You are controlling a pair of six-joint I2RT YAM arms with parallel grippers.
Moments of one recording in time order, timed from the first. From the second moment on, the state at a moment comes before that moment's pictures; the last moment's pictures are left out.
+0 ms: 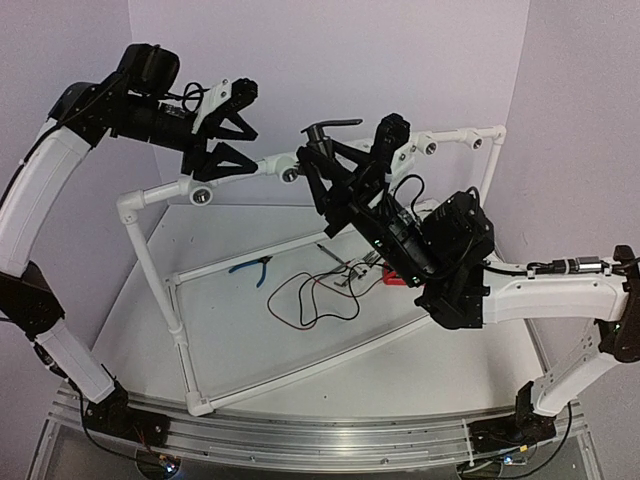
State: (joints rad) left arm -0.65 1.61 2.20 -1.14 0.48 0.71; right arm 1.21 1.51 1.15 0.94 0.26 -0.21
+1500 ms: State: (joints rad) left arm -0.76 1.51 1.93 -0.81 0.70 0.98; right arm 1.08 1.61 1.30 0.86 -0.12 0.10
